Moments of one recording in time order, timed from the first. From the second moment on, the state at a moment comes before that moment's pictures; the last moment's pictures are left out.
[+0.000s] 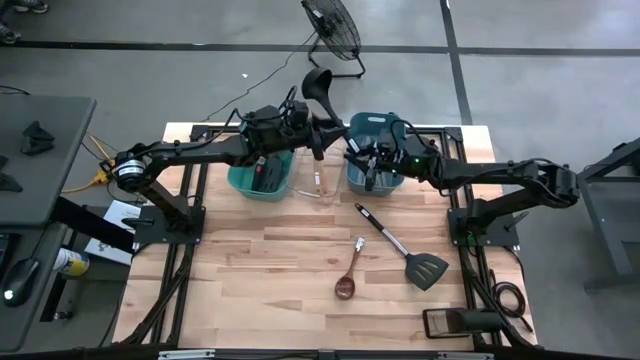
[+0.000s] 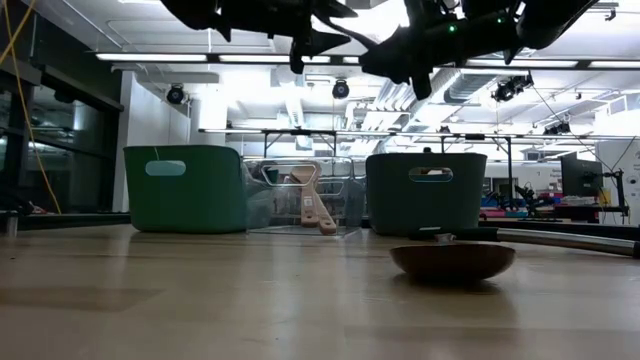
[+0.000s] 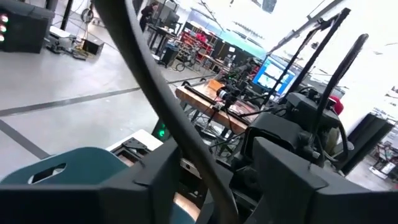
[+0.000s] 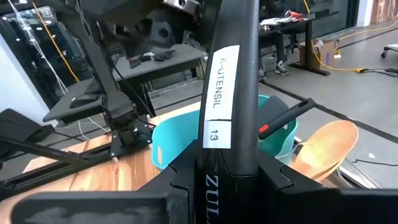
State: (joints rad) left arm 0.35 1.54 1.18 0.48 0.07 -0.49; right arm -0.32 1.25 0.70 0.48 -0.03 0.24
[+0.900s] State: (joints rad) left arm 0.35 1.54 1.18 0.48 0.05 -0.57; right arm -0.32 1.25 0.70 0.46 -0.09 0.21
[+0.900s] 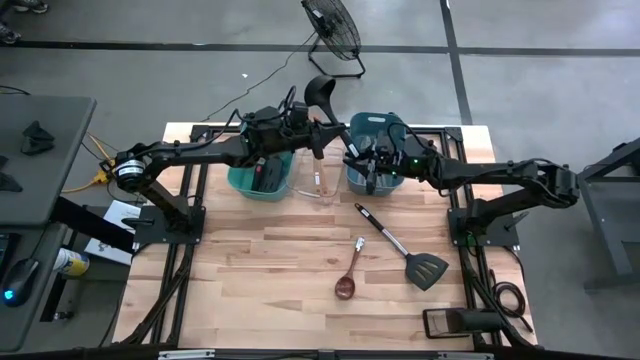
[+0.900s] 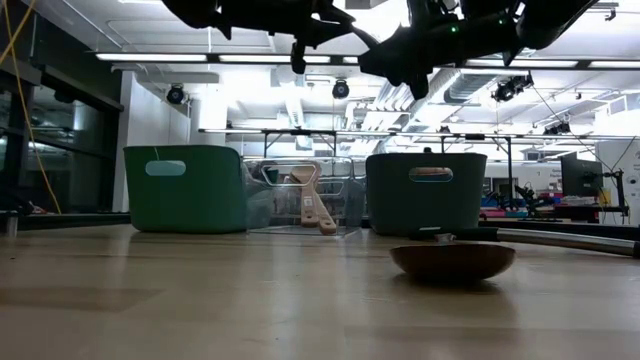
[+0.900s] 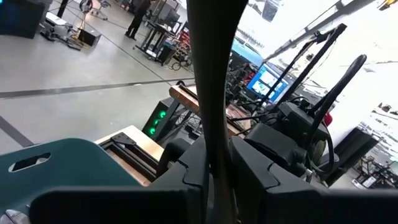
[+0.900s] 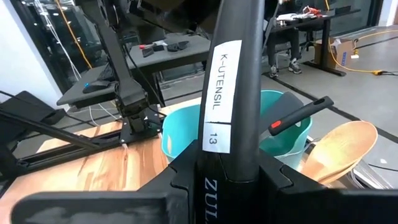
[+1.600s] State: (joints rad) left arm 0.42 1.54 1.18 0.37 0.06 -0.52; right arm -0.40 1.14 0.71 0.19 -0.25 0.30
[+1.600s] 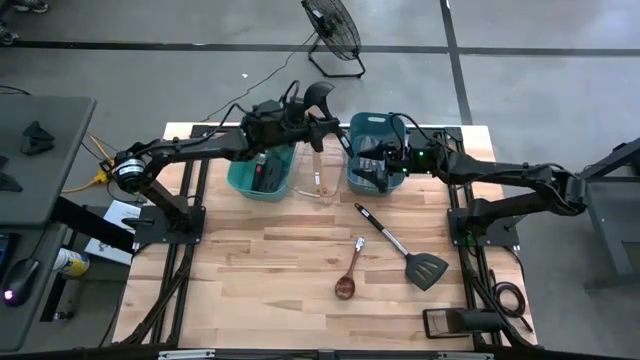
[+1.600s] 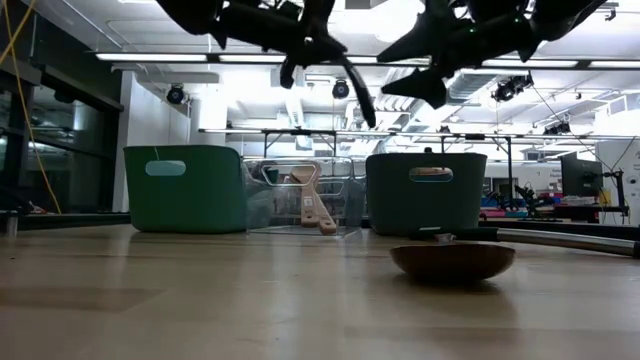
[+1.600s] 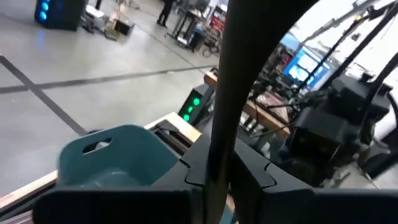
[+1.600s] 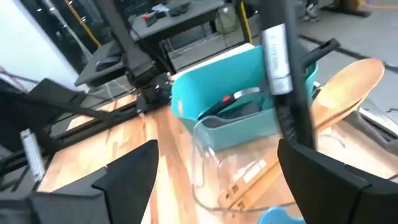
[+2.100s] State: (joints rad) left arm 0.63 1.53 1.18 0.06 0.41 -0.47; right arm -0.51 1.02 0.71 0.00 -0.26 0.29
